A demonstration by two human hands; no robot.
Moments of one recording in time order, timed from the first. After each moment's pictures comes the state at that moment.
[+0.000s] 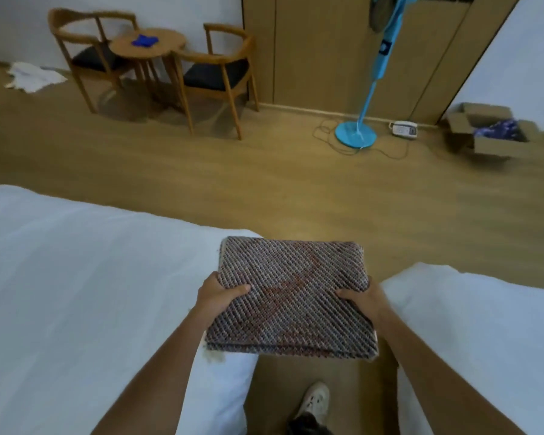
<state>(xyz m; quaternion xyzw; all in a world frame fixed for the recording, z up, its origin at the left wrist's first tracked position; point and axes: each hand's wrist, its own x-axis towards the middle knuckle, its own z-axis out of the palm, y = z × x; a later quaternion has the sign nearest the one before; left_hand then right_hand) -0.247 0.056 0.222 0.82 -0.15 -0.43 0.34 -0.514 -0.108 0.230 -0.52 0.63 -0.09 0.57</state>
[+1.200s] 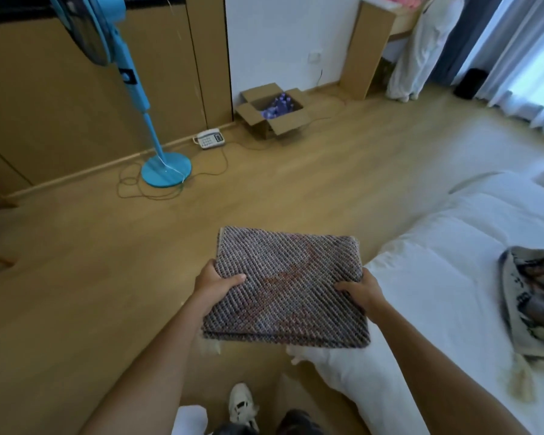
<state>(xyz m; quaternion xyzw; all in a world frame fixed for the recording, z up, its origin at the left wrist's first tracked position) -0.373 -0.547 0.235 0.71 -0.48 -0.49 0.17 -0.669 -0.472 0.238 -0.26 0.82 -0.27 0.43</state>
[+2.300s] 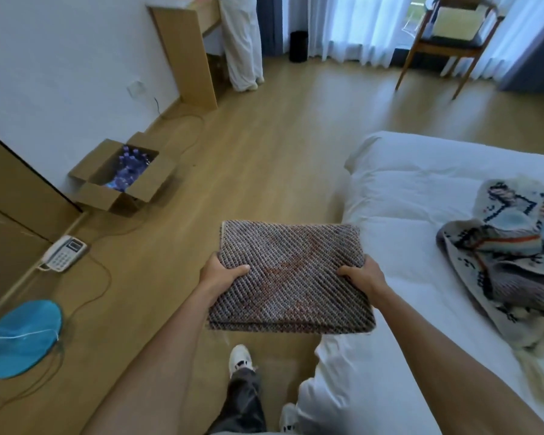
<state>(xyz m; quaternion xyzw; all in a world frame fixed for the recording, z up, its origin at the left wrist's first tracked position) -0.768 -0.945 0.244 0.54 -0.68 -0.50 0.01 -0.960 -0.717 0.232 0.00 0.85 -0.42 0.32</state>
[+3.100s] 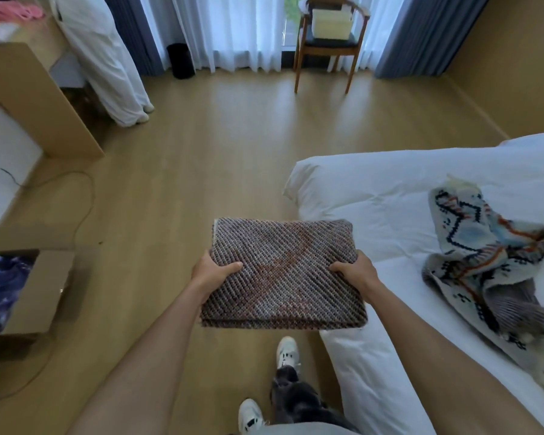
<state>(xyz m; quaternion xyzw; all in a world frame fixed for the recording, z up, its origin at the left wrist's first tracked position) -1.115 -1.201 0.244 0.37 -0.77 -0.52 -0.10 -1.205 -0.911 0.243 0.16 0.85 -0.45 0.22</state>
